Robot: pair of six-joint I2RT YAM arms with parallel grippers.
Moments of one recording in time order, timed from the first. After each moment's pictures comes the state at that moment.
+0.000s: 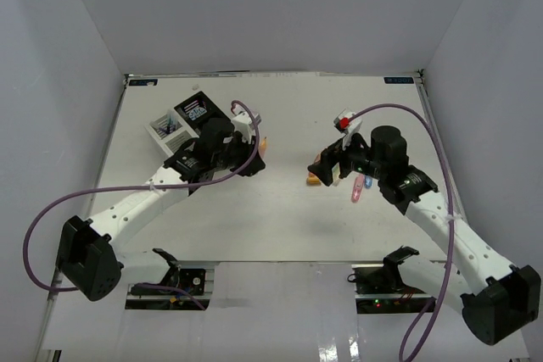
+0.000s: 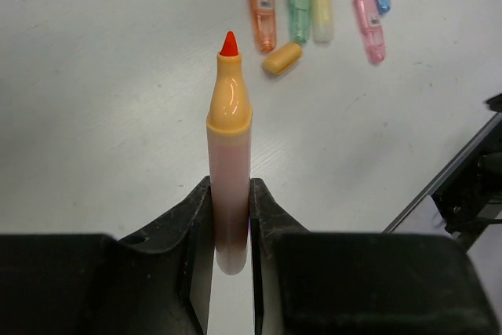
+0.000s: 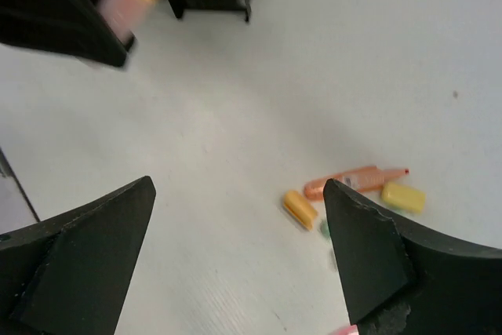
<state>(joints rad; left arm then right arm) -0.65 1.26 0.97 -0.28 0.22 -0.27 0.48 0.92 0.78 -0.17 -0.45 -0.04</state>
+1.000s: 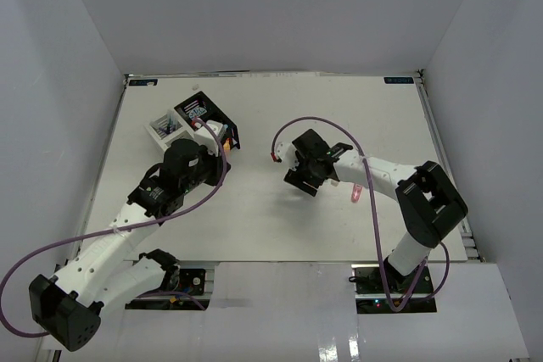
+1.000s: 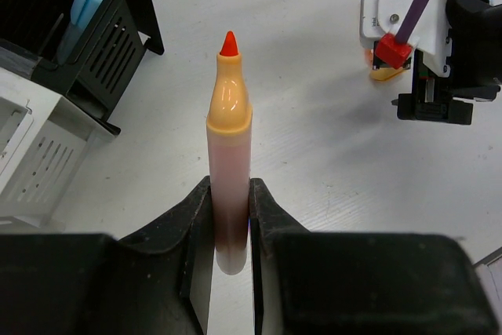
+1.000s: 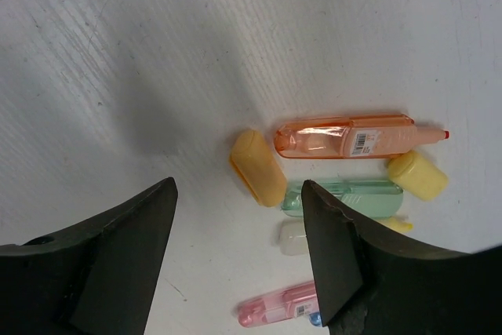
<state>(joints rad) -0.56 0.90 0.79 -0.37 -0.02 -0.16 0.74 1.65 1.05 -0.48 0.03 -0.49</state>
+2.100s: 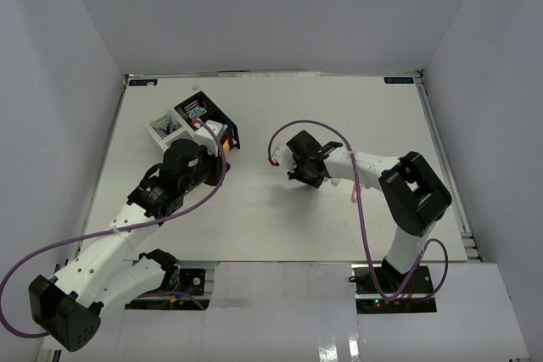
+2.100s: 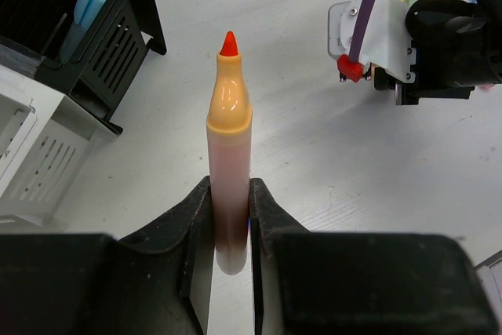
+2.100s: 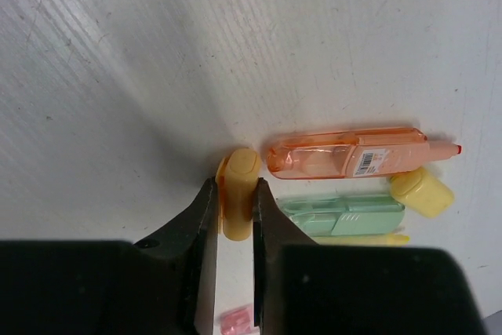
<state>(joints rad) -0.56 0.89 0.79 -0.37 -0.03 -0.16 0.74 1.77 1.09 -0.50 0.10 -0.55</state>
